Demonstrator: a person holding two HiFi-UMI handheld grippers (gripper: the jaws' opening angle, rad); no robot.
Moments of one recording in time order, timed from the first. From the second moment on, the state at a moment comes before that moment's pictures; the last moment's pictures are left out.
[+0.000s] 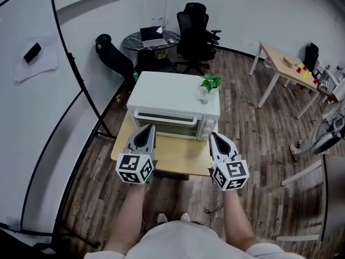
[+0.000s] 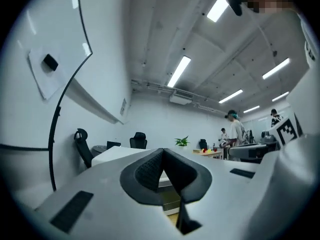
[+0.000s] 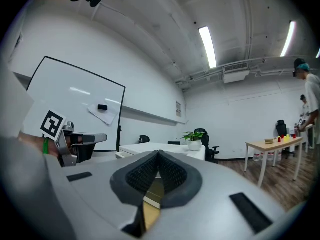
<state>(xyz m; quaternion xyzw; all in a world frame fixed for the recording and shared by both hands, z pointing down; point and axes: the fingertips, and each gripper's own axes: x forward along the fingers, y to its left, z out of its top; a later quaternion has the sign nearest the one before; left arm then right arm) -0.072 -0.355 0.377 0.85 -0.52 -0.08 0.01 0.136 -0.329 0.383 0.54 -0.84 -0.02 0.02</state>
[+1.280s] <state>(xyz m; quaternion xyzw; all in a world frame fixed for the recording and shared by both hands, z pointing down) -0.061 -0.342 0.375 0.86 -0.52 -0.02 -0.03 0.132 -0.331 0.374 0.54 -0.84 -0.03 0.03</state>
